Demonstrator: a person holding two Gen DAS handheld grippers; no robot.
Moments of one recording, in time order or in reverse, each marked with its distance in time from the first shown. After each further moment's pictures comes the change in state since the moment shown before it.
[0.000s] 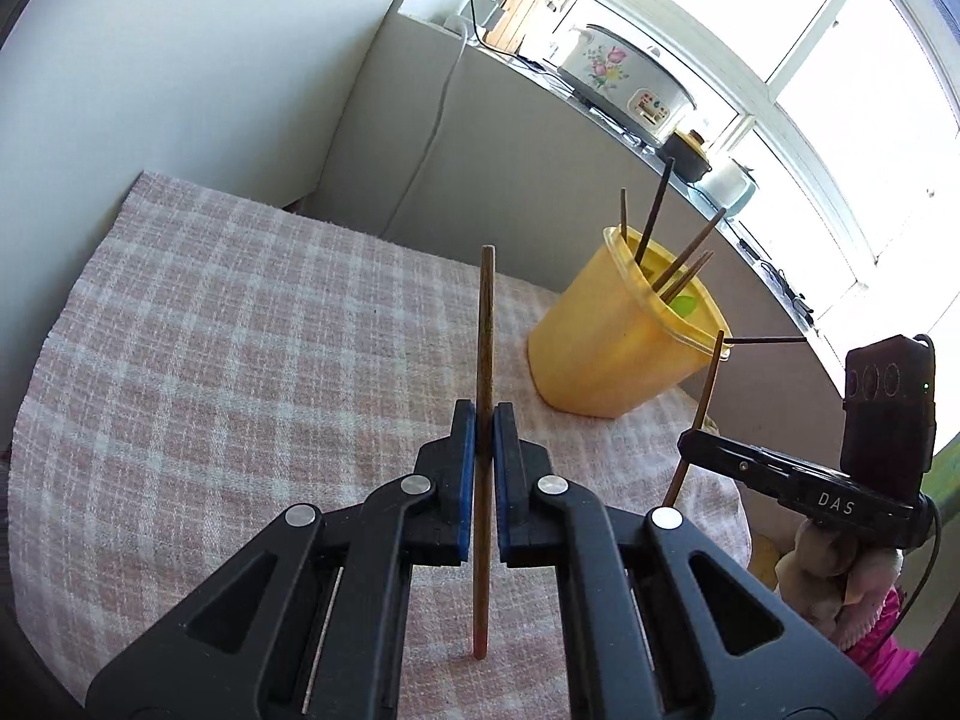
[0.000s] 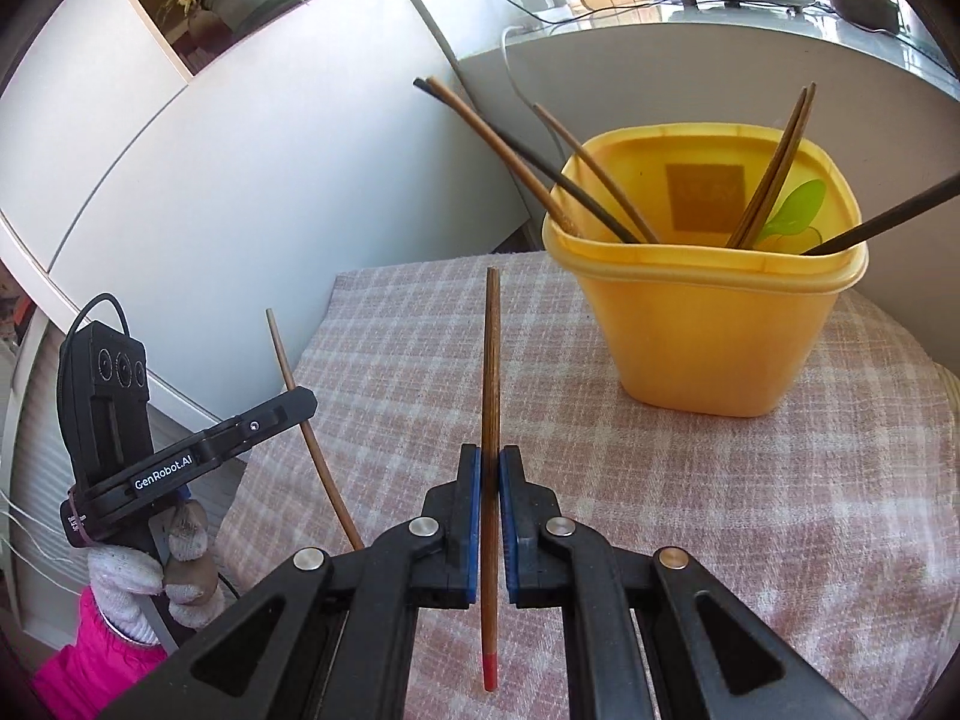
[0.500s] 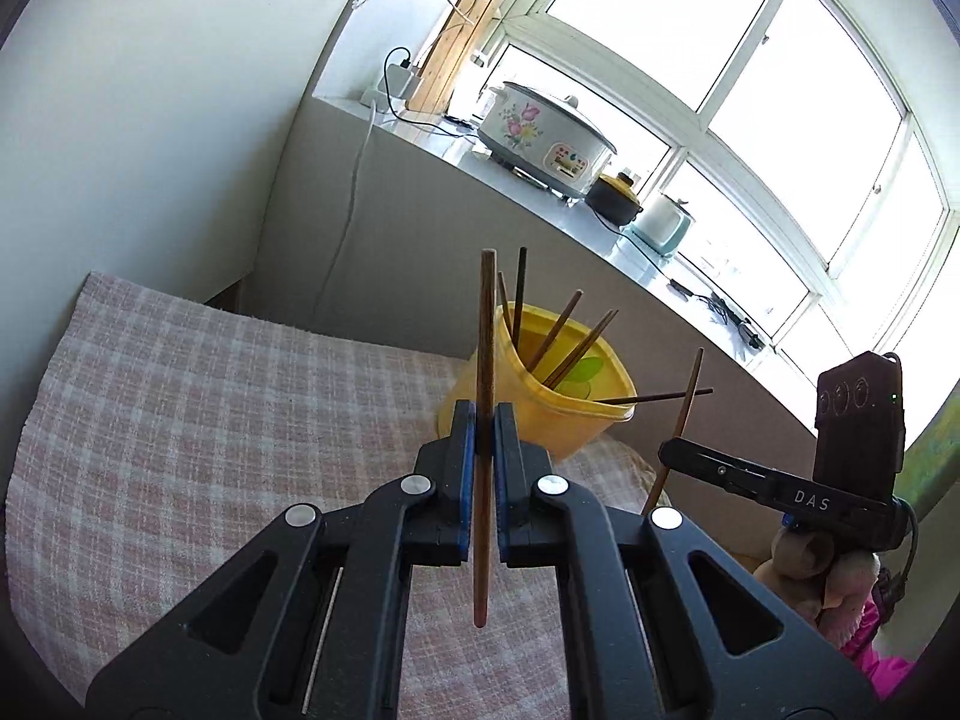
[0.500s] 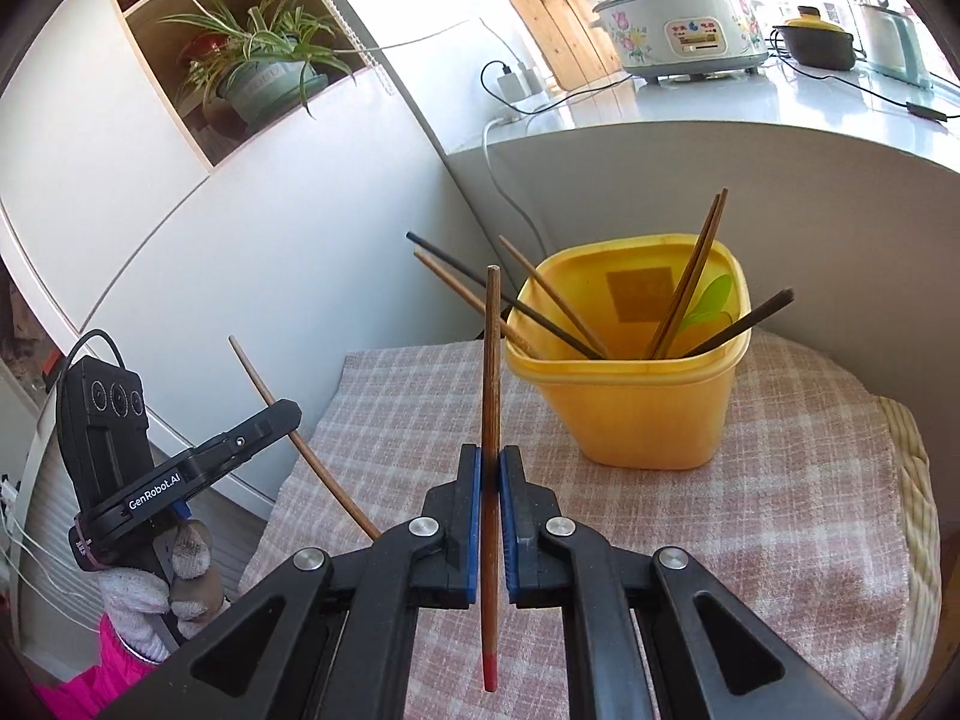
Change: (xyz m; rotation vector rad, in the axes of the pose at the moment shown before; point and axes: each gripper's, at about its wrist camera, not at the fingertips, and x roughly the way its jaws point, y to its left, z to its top) left arm -0.026 -0.053 0.028 0.074 -0.129 -0.108; right arm -0.065 -0.009 0.019 0.039 -0.167 0.005
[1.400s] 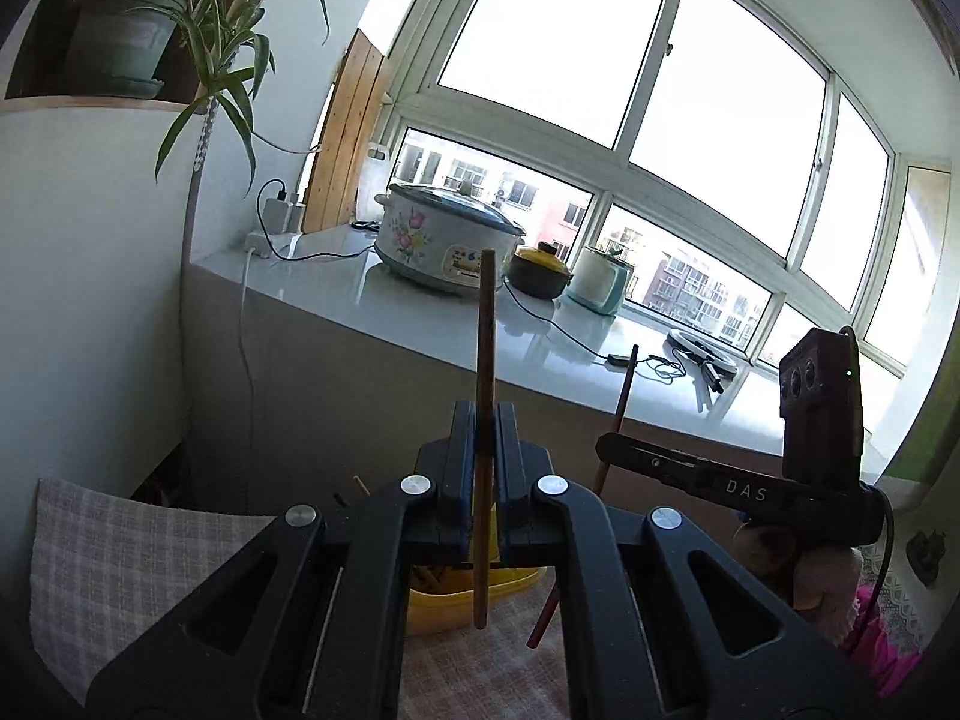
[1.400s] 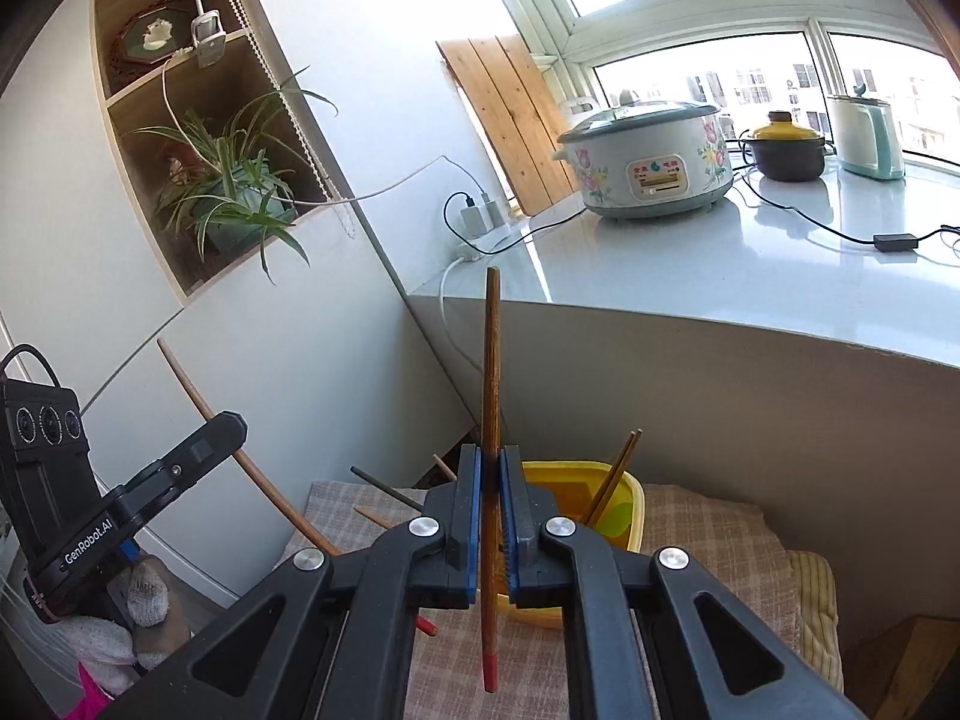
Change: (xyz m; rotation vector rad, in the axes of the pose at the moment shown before) left arm 0.030 -0.106 0.089 0.213 -0.166 -0.064; right arm -0.042 -0.025 0.101 -0.015 -0.201 -0.072
